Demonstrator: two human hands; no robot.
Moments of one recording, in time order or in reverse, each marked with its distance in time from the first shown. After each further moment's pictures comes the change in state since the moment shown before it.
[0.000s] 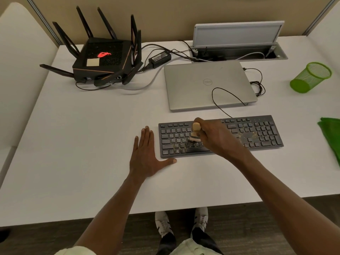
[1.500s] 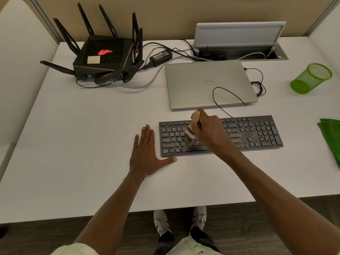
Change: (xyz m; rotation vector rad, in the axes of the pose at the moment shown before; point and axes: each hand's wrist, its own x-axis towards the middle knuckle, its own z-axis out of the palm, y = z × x) left_hand 0.000 -0.001 0.002 0.017 0.016 0.008; right_hand 0.016 -0.021 0.008 0.073 0.160 0.233
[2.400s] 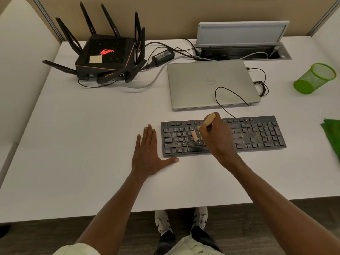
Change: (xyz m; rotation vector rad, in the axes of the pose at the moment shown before) left_hand 0.000 0.001 -0.001 -0.010 -0.010 0.001; right_hand -0.017 0.011 0.012 0.121 0.184 0.218
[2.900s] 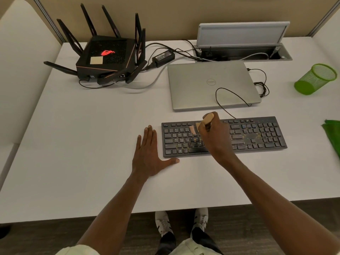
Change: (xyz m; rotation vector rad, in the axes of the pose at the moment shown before) left_hand -0.001 0.000 0.000 0.015 0.000 -0.003; right_hand 0.005 0.000 0.009 0.057 0.036 -0.013
